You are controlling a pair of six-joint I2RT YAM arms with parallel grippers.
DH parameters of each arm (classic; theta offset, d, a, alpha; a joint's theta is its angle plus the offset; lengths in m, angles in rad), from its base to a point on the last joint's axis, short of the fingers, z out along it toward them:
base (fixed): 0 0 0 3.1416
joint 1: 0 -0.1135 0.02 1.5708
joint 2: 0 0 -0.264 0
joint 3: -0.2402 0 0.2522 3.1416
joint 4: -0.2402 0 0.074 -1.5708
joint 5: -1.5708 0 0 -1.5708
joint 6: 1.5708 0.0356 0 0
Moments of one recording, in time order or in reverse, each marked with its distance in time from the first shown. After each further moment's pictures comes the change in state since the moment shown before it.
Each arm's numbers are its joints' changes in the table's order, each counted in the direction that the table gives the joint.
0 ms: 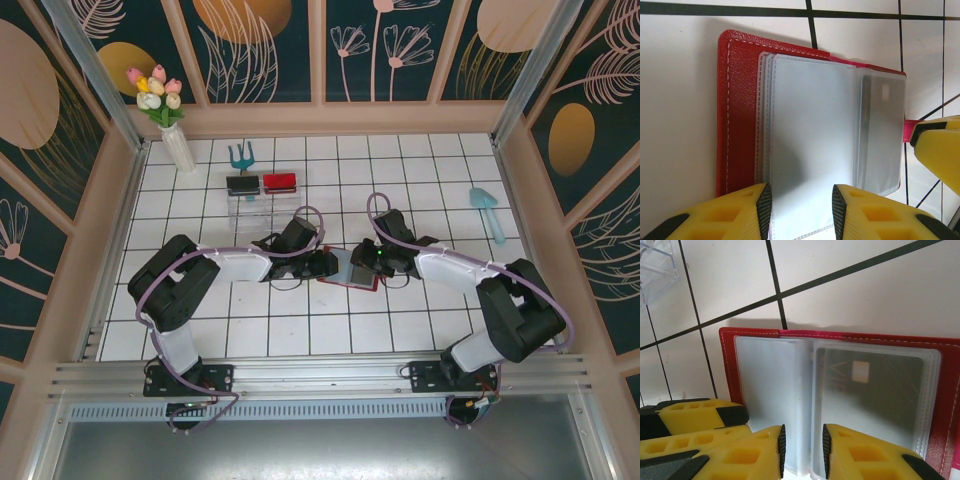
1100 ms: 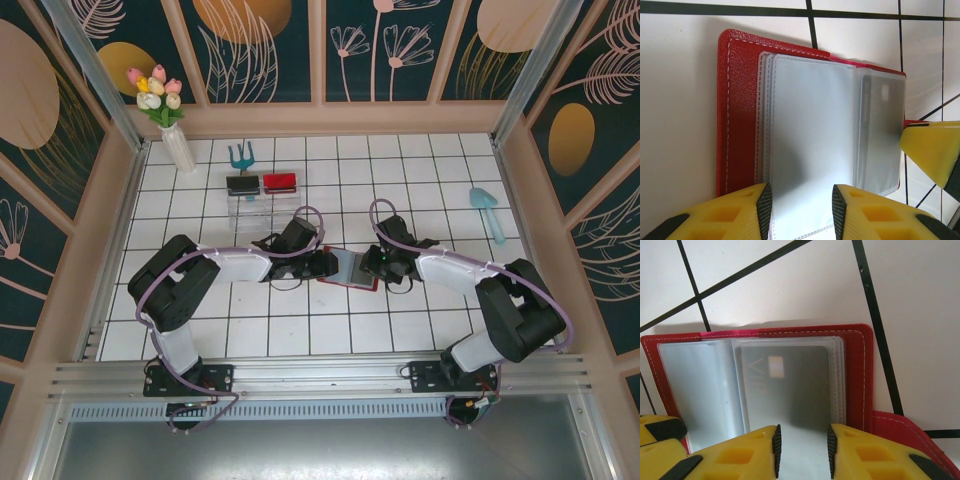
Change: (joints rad) left arm 0.001 0.000 0.002 0.003 0.000 -0.003; right arm 0.008 0.000 0.030 -0.076 -0.108 0.015
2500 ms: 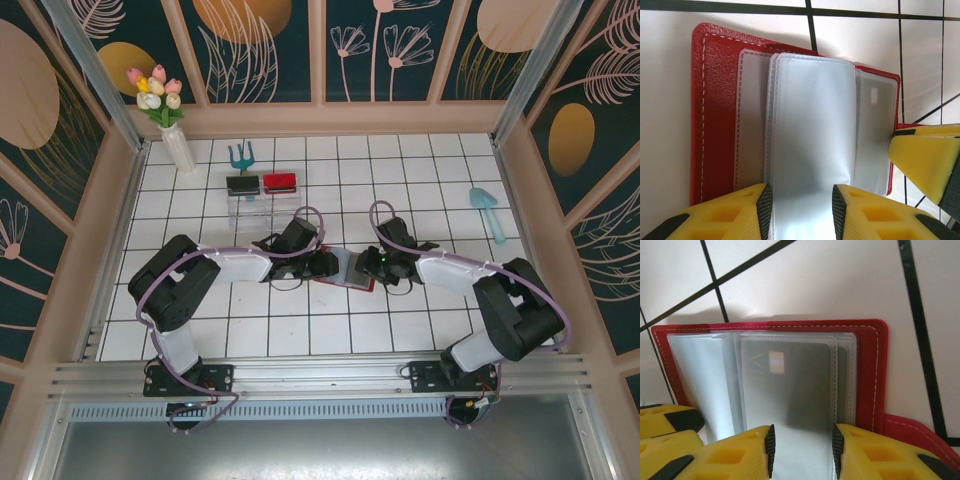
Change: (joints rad) left arm 0.004 0.002 0.000 0.002 -0.001 -0.008; right arm 0.005 0.007 0.037 0.085 0.077 0.011
